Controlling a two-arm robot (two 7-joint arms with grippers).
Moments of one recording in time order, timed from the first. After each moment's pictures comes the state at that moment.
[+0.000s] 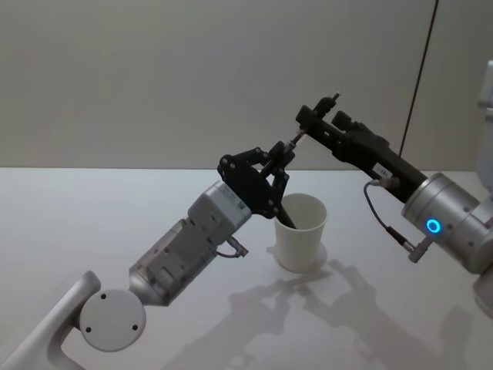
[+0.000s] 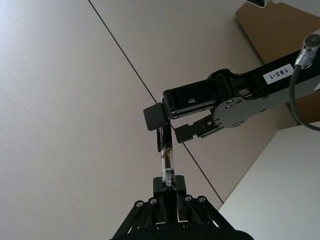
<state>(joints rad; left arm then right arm) -0.23 0.34 0.41 -1.52 0.08 -0.39 -0.17 0.23 0.11 -0.23 -1.67 0.73 0.35 0.33</state>
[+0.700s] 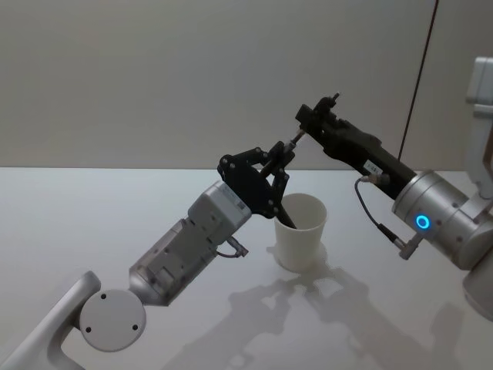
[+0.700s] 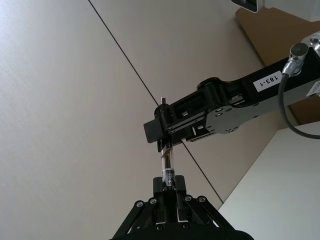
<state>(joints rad) -0.23 0.34 0.41 -1.52 0.08 -0.39 -0.17 0.25 0.10 -0.25 -1.66 0.74 0.36 0.28</state>
